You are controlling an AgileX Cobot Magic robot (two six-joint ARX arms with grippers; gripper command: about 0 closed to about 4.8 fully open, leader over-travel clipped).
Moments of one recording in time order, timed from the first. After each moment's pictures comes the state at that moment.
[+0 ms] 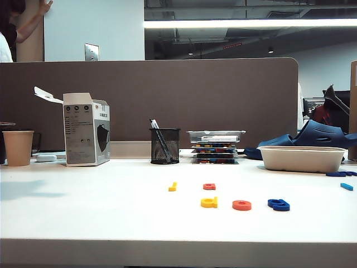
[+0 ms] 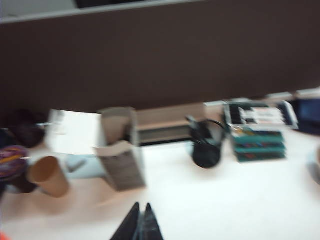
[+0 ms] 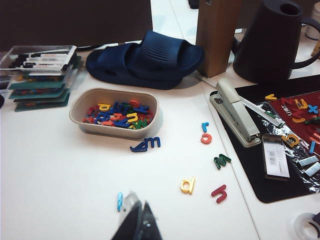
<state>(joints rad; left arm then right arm) -0.48 1.27 1.78 -0.80 -0.38 0.00 -0.13 0.60 0.97 -0.72 0.01 0.08</state>
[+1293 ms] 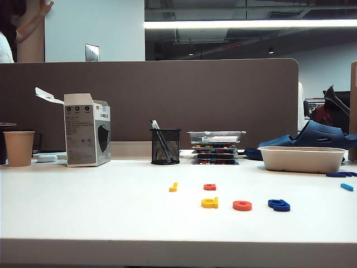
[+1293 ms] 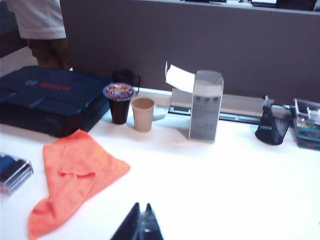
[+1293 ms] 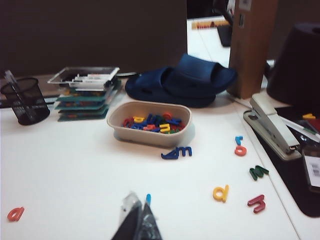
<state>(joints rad) -0.16 0.20 1.05 -0.97 -0.29 -0.06 -0.08 0.10 0.53 -0.56 -0.05 0.10</state>
